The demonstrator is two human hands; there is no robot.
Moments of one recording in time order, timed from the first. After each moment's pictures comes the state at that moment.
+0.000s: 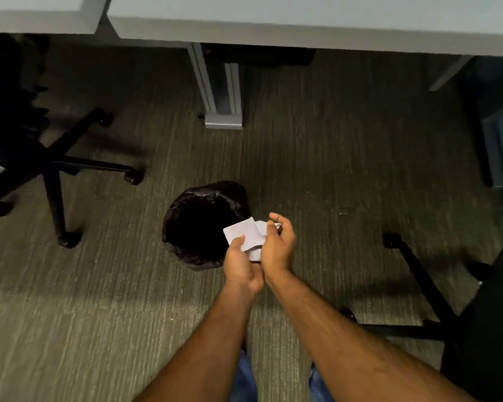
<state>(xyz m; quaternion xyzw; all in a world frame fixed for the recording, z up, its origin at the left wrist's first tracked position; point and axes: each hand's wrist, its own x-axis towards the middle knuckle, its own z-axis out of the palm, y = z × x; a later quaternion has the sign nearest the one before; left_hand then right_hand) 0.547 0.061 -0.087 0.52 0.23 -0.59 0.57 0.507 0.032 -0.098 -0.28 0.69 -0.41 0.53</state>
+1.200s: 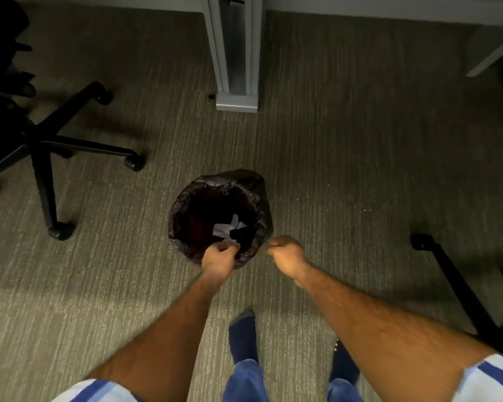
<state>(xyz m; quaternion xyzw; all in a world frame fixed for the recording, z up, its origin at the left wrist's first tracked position) 0.677 0.088 -0.247 0.79 -0.08 -0.55 0.25 0.520 0.024 -0.223 -0.44 0.68 -0.02 0.59</state>
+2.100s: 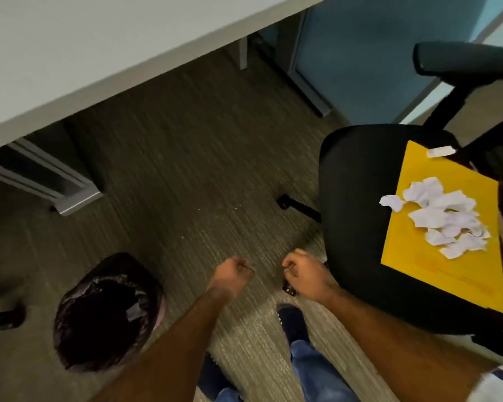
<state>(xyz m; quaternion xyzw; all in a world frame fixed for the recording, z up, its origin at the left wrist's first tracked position) 0.354 0.024 -0.105 0.61 -0.55 -0.56 -0.05 0.160 0.099 -0.096 -0.52 0.75 -0.08 0.39</state>
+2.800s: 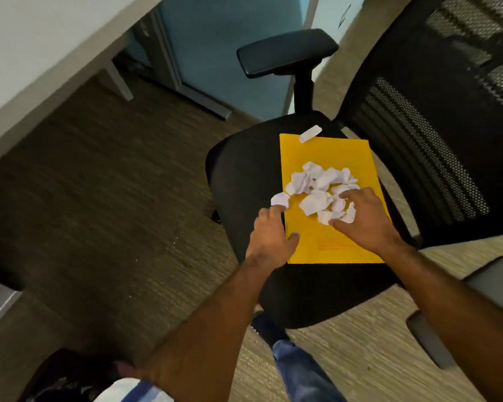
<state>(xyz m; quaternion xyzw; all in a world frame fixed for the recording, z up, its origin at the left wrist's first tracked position) 0.060 0.052 -0.024 0.35 -0.82 -0.45 -0.04 -0.108 0.196 -0.007 -0.33 0.91 -0.19 0.18</state>
